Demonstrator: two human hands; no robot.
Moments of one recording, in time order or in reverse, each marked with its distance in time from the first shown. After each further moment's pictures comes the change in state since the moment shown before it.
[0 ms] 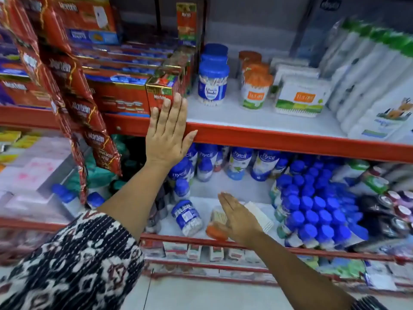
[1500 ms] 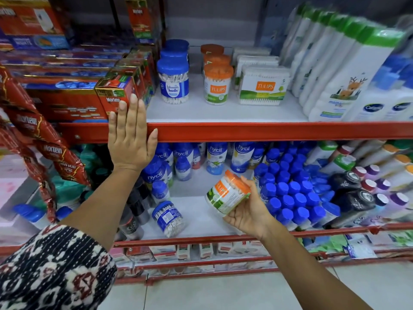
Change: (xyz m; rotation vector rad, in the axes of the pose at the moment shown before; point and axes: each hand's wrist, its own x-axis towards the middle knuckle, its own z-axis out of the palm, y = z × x) left_hand -0.001 0.001 0.006 0.029 0.053 -0.023; right_hand -0.041 0.016 -0.060 1.994 -0.046 0.621
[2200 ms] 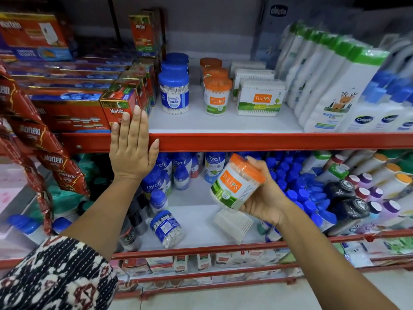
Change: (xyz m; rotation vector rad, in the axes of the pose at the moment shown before) left_hand -0.002 0.001 0.002 0.028 0.049 0.020; right_hand -0.041 -0.058 0.037 -0.206 -0.186 -0.138
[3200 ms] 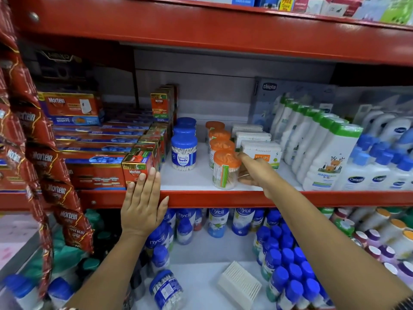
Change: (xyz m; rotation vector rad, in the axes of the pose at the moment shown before) left_hand 0.004 -0.001 0.003 0.017 0.037 0.021; right_hand 0.058 -0.137 0.046 -0.700 0.555 -0.447
